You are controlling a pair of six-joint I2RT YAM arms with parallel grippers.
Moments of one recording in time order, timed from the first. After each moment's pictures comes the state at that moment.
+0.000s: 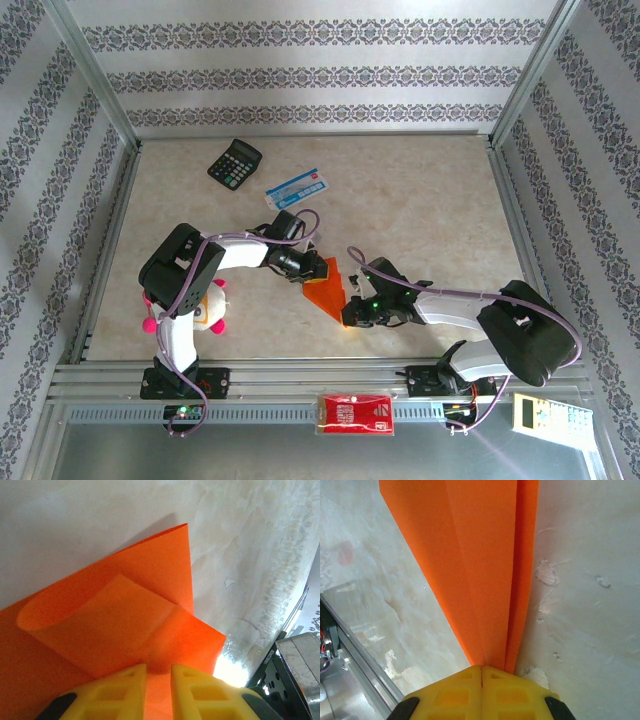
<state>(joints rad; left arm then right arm) -0.56 1.92 1.01 -0.15 0.69 -0.66 0.70 1.38 0.41 -0.07 -0.54 0.71</state>
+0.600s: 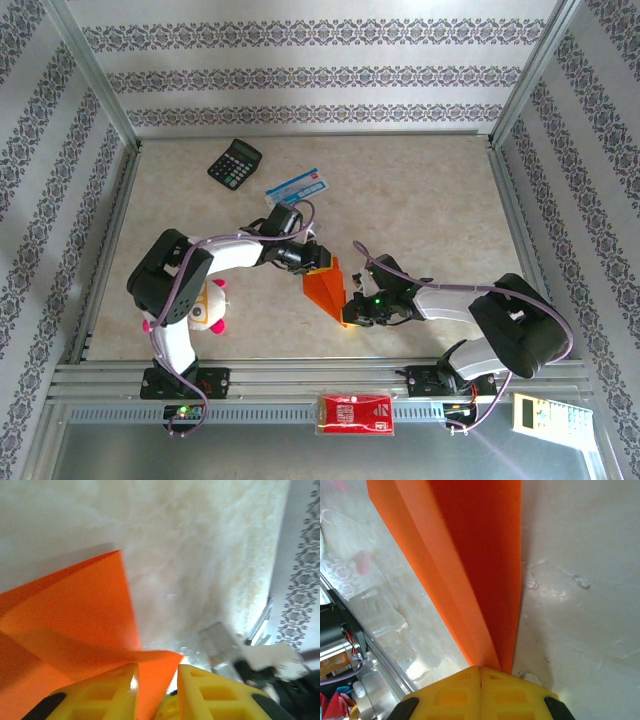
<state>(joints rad) -0.56 1.82 0.99 -0.08 0.70 -0.77 0.64 1.44 0.41 -0.04 -0.64 0.78</state>
